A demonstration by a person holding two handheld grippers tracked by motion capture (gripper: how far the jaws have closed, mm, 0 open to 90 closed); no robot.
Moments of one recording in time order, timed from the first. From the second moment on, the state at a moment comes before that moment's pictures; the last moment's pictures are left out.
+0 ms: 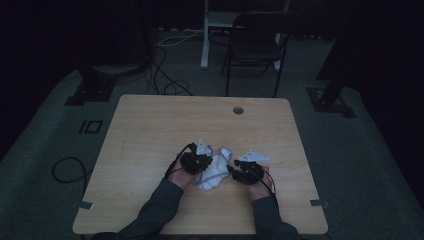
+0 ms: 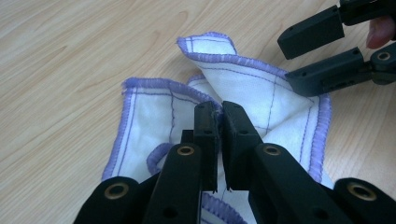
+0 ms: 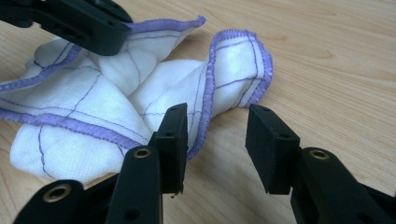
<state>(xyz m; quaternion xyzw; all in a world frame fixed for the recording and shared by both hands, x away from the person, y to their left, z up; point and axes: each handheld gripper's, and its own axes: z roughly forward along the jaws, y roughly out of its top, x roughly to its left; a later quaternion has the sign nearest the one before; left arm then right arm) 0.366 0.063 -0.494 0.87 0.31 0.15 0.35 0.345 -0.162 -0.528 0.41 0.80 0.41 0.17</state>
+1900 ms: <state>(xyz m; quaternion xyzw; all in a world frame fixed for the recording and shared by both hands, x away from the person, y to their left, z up) 0.310 0.176 -0.488 0.80 0.42 0.19 0.38 0.335 -0.184 -0.511 0.43 0.79 0.40 0.20</state>
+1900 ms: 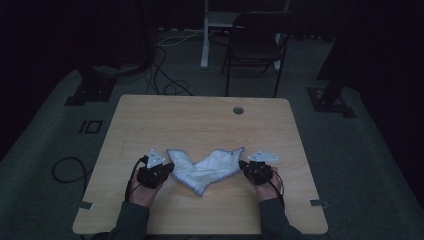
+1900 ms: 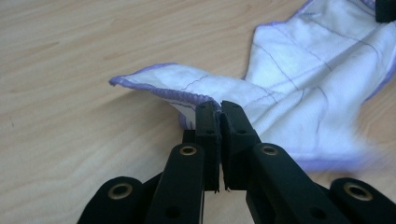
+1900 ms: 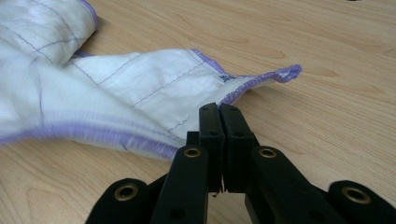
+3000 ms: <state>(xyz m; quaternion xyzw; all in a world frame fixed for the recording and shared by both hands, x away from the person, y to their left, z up) 0.311 0.162 -0.490 0.80 0.43 0.15 0.38 0.323 -0.195 -0.501 0.42 0.78 0.39 0.23</state>
